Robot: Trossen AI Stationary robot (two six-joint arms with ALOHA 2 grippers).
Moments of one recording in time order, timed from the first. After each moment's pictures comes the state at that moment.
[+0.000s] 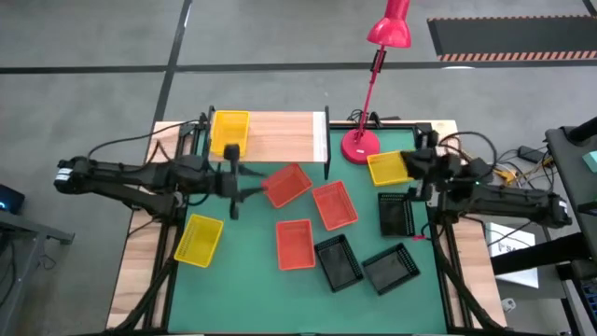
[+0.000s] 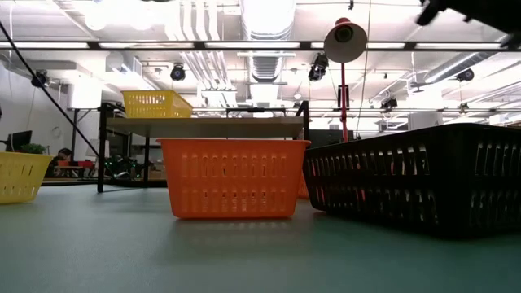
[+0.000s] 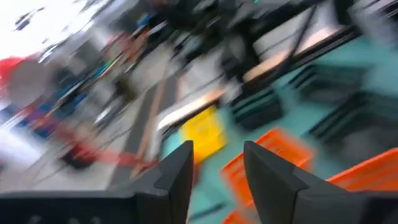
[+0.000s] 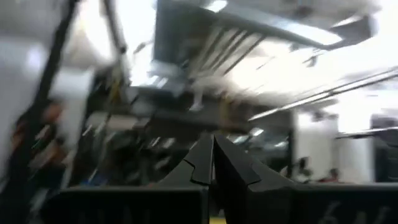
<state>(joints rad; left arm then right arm) -0.08 0.90 0.79 -0.03 -0.14 0.53 -0.25 0.58 0.26 0.81 -0.12 -0.10</state>
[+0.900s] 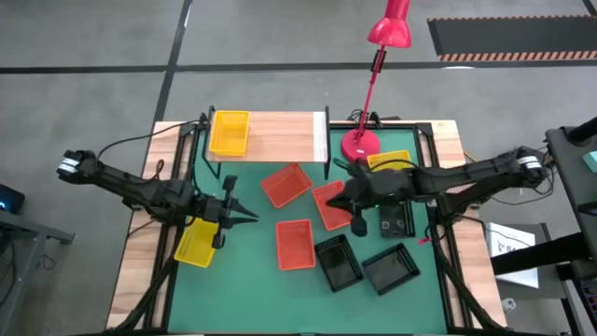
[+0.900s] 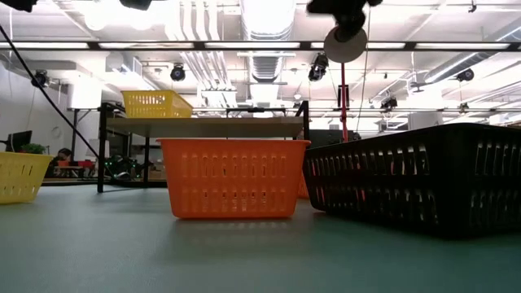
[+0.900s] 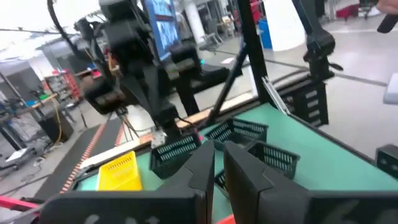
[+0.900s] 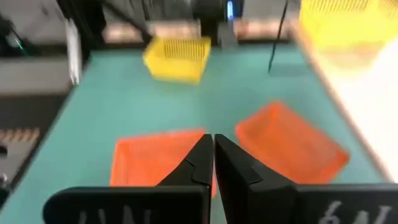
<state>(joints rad) -0.30 0.79 0.53 0.26 -0.11 0.32 0.14 1.28 1.03 -0.24 0.08 0.10</state>
